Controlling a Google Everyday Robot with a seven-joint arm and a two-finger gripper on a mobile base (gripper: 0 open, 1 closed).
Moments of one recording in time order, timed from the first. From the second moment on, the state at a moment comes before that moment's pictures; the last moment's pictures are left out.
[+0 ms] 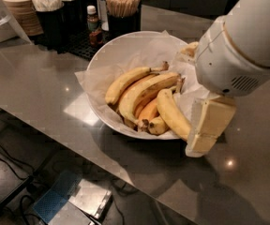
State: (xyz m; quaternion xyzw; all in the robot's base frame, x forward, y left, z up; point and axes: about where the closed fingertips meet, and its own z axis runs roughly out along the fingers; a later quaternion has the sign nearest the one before) arm 0.399 -0.086 0.962 -0.70 0.68 0.02 0.21
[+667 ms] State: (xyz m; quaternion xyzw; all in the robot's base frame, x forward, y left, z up) arm 0.401 -0.075 0.914 -0.68 0.71 0.06 0.20
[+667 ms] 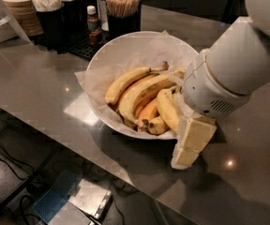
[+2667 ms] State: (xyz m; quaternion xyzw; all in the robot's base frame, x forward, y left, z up) arm 0.364 -0.127 0.935 -0.60 0.76 -0.02 0.26
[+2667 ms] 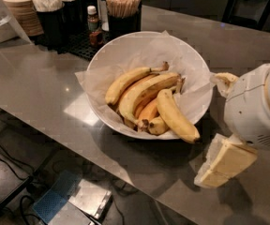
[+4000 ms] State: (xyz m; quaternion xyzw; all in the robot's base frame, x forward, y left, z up) arm 0.364 -0.108 0.900 -0.56 0.77 0.01 0.29
